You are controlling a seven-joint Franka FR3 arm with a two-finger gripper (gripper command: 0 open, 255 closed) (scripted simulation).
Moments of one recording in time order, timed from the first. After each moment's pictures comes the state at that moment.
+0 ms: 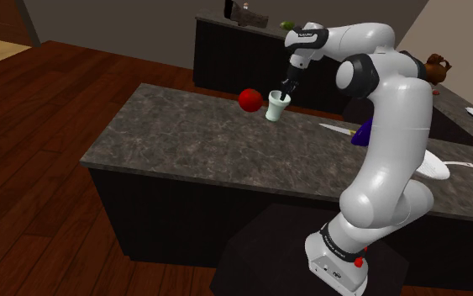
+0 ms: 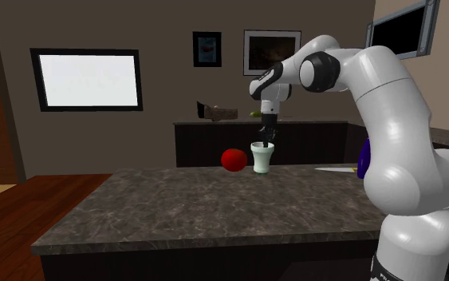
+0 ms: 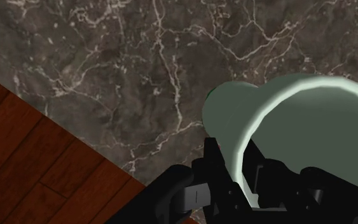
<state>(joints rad) -0.46 0.57 -0.20 -1.35 0.20 1.79 -0.64</state>
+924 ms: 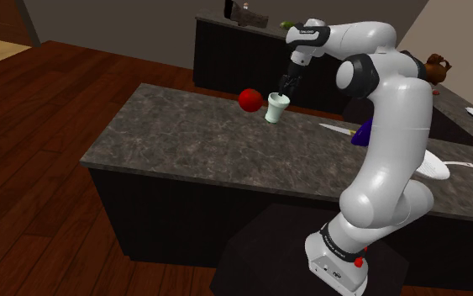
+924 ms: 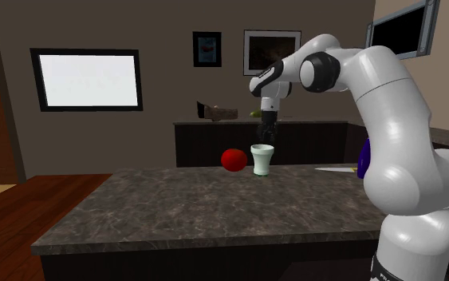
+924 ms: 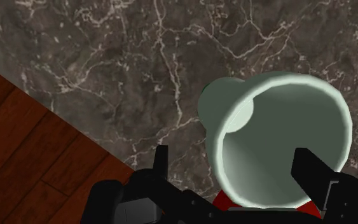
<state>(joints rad) -0.47 0.57 -0.20 -1.31 0.20 1.76 -0.64</state>
